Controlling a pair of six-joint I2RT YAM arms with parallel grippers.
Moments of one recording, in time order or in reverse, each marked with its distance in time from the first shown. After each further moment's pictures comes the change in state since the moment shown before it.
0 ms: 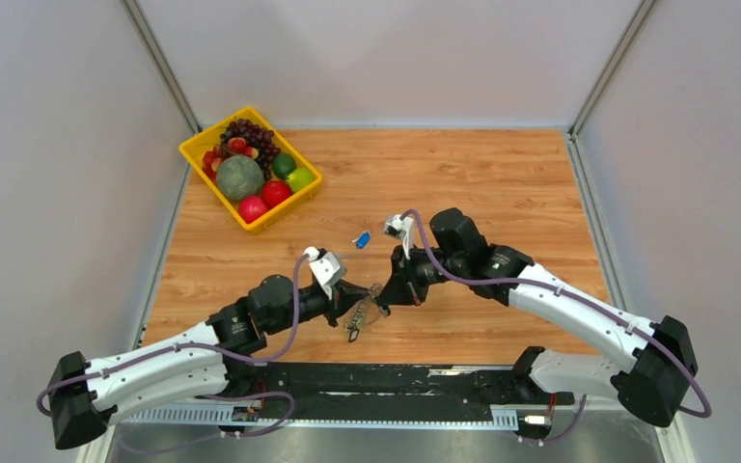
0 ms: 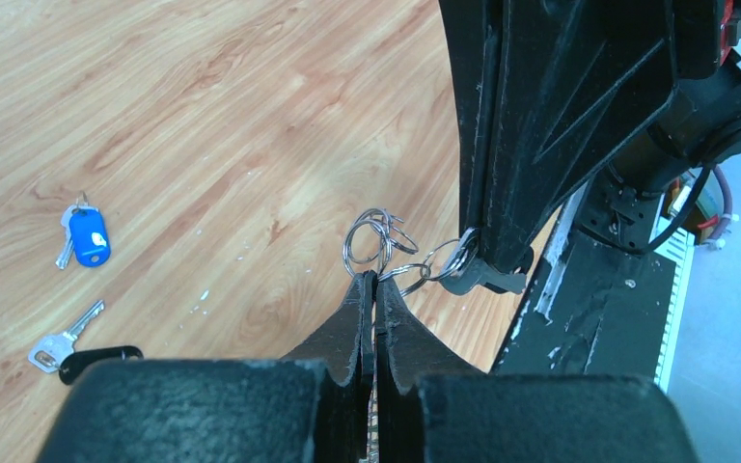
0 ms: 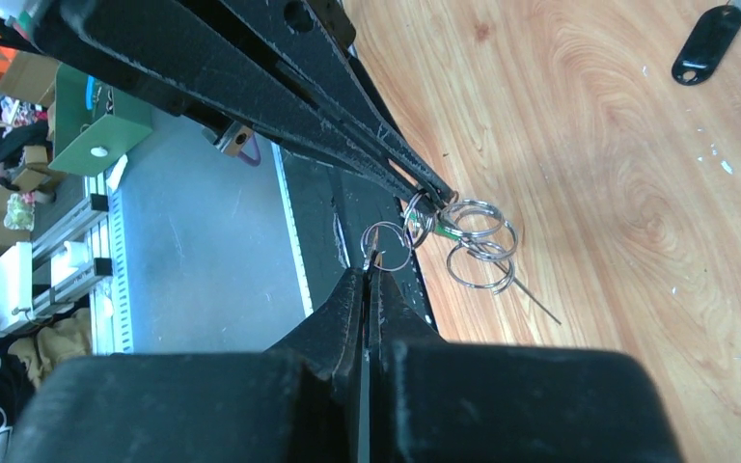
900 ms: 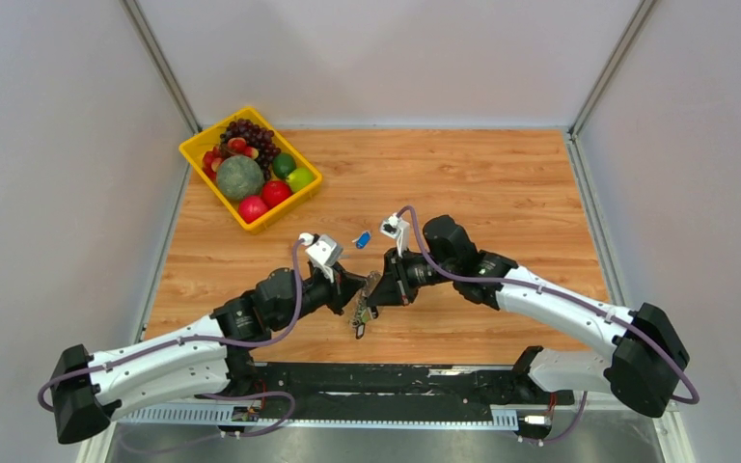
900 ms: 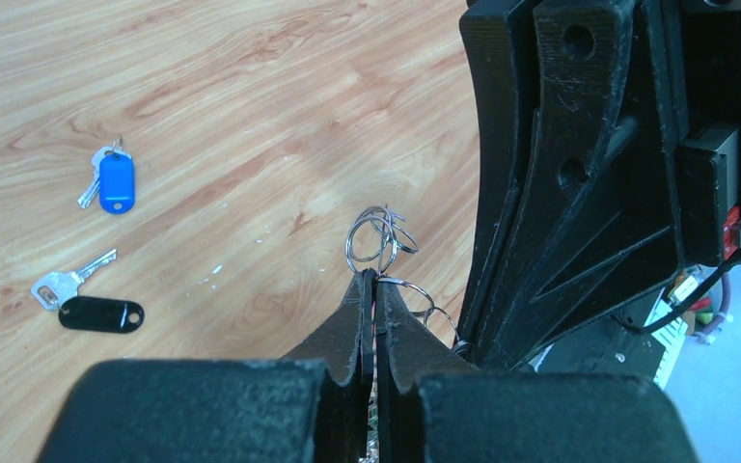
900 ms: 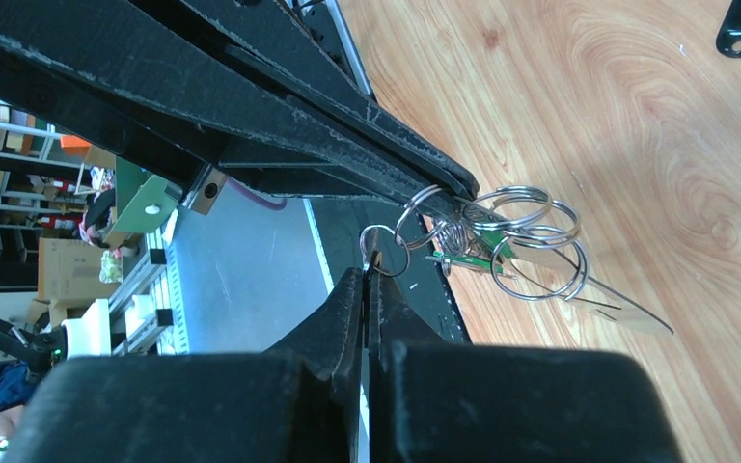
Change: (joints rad) left arm 0.000 0.089 0.083 -0.049 -0.165 -0.186; right arm 0.010 0.059 -0.088 0.218 0.020 0.246
